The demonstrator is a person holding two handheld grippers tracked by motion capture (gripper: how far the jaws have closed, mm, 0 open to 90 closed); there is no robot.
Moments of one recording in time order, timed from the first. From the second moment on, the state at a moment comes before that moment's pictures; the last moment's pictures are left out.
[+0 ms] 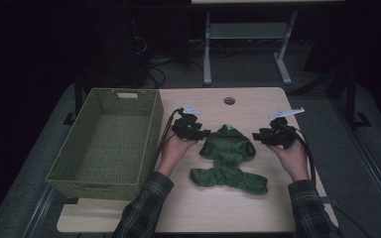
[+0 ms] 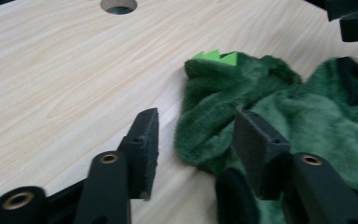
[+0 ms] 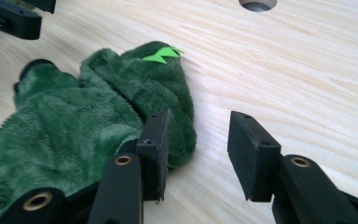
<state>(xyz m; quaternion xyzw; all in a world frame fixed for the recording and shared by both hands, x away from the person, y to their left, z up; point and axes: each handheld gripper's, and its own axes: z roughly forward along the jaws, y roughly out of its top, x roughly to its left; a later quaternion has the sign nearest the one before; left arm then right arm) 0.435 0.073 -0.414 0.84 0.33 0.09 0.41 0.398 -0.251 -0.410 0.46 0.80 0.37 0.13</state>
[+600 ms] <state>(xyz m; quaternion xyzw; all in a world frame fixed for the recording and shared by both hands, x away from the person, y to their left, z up) 0.374 0.091 -0.418 0.86 0.31 0.09 0.39 0.365 -0.247 -0.391 0.44 0.79 0.41 0.12</state>
